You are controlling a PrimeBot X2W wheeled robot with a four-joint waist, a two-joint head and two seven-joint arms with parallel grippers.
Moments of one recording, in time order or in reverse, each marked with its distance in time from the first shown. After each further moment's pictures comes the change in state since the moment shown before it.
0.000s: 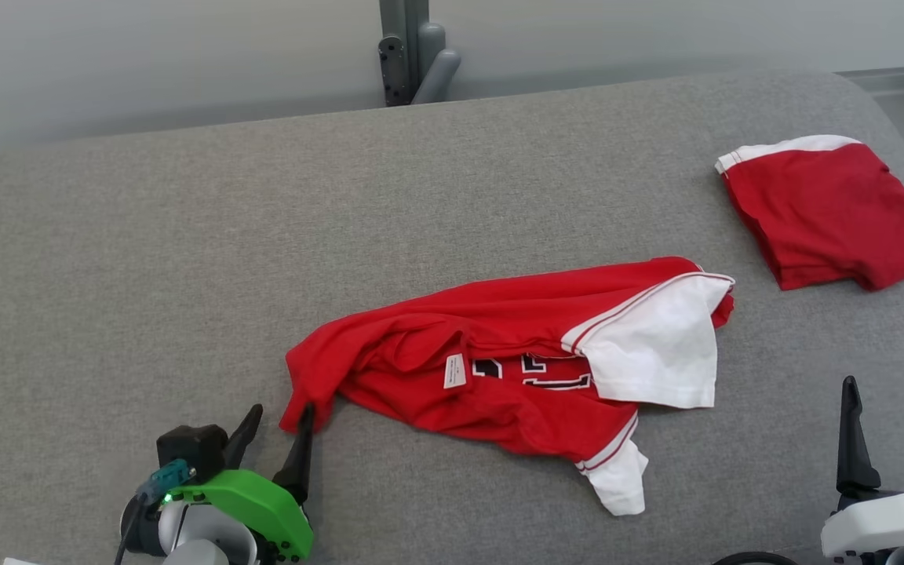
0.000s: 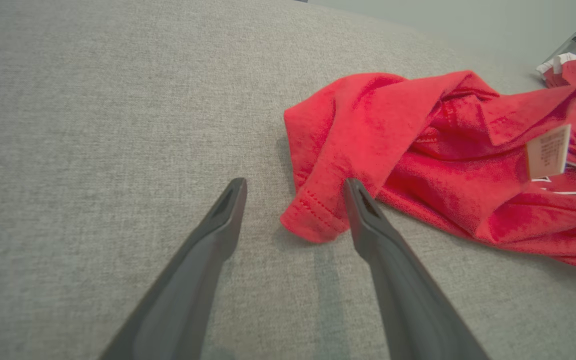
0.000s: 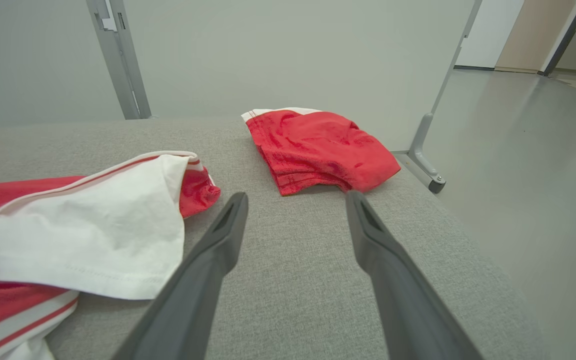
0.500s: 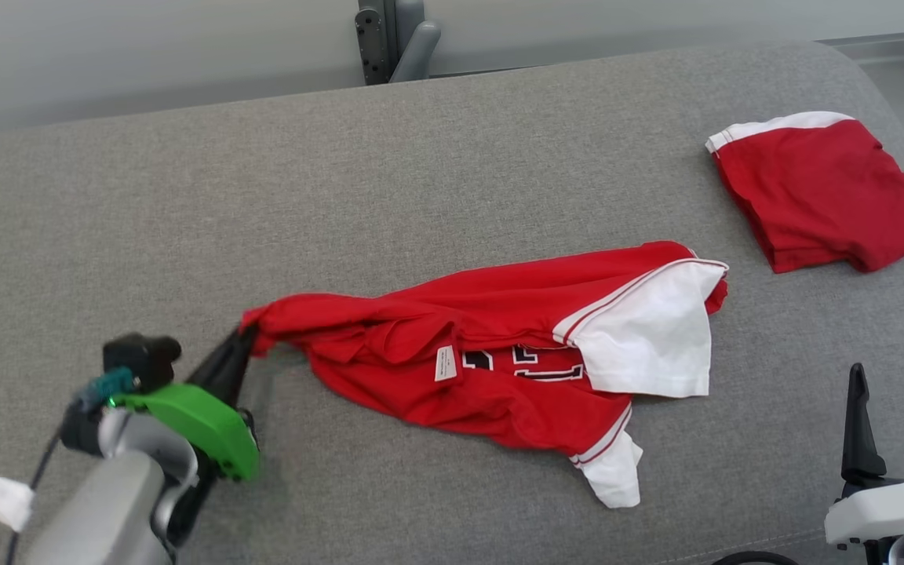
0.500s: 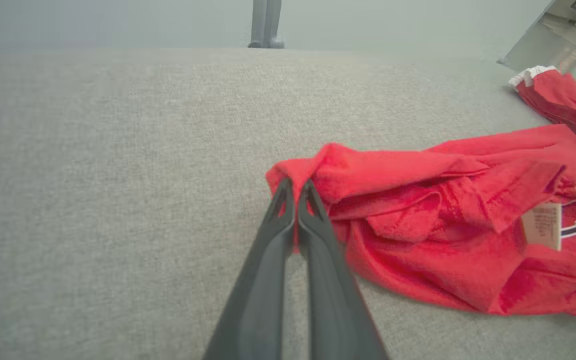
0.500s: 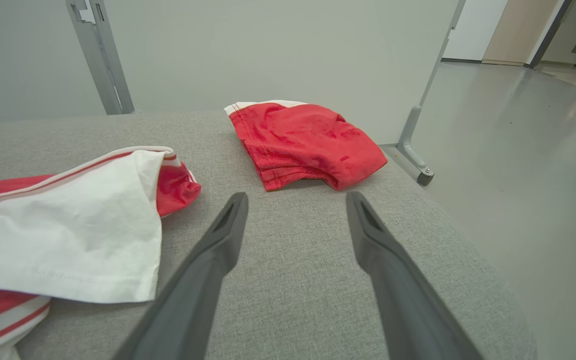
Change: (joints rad) left arm -0.168 0.195 -0.247 -0.044 -0.252 -0.001 0.044; right arm -0.027 0.000 -0.015 0.006 0.008 0.000 0.000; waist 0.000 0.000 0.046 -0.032
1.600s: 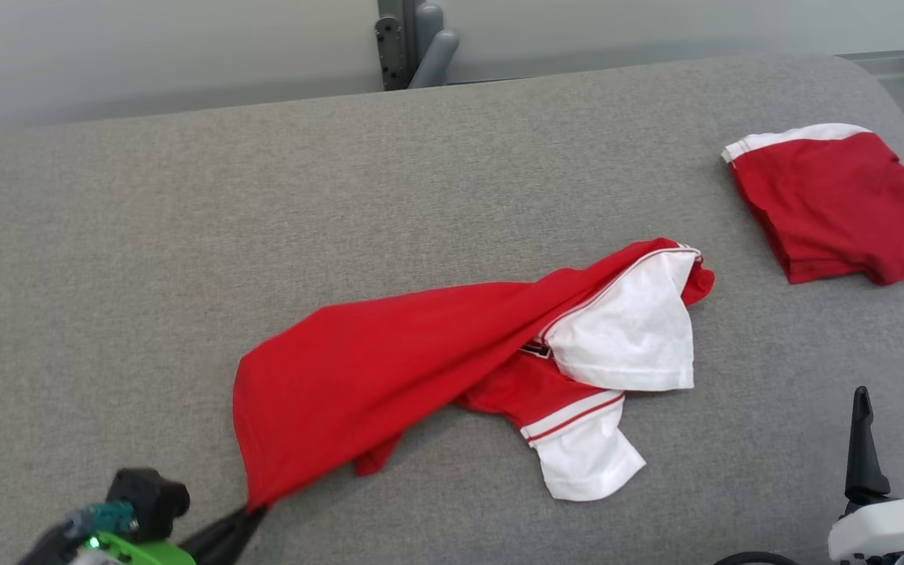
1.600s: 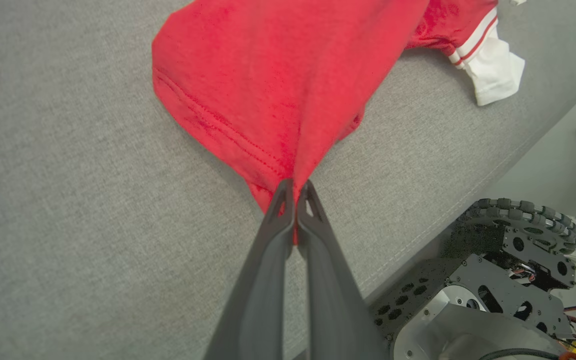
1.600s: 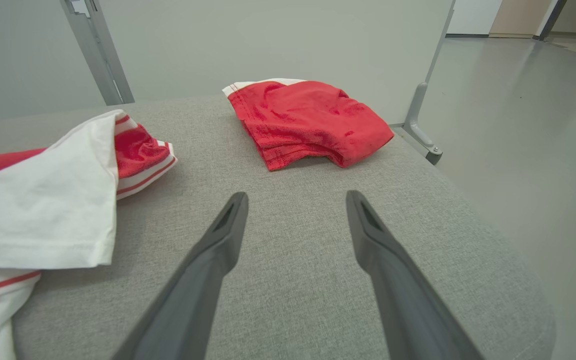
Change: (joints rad) left arm 0.139 0.591 -0.382 -0.719 -0.237 0.187 0.263; right arm 0.015 0.000 -0.015 0.051 0.051 0.000 0.000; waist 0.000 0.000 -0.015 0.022
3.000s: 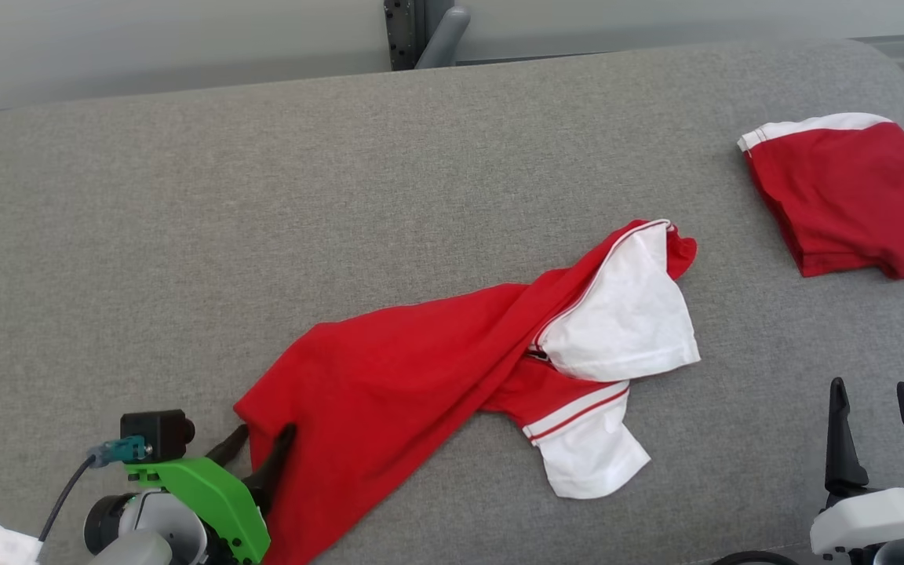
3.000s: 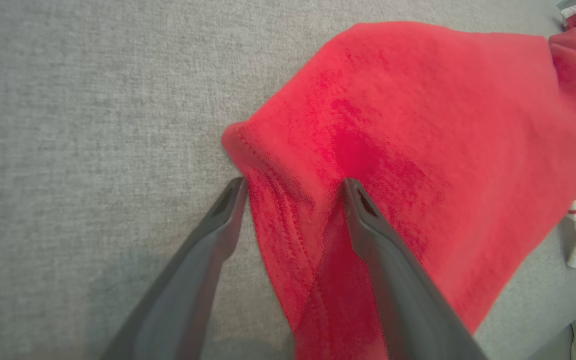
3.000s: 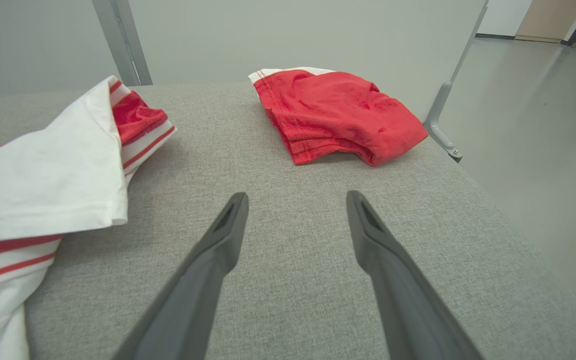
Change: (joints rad) left arm -0.086 -0.415 0.070 0.575 -0.195 -0.024 -0.157; right arm -0.018 0.000 0.039 0.003 -0.040 0.000 0.000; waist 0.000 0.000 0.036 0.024
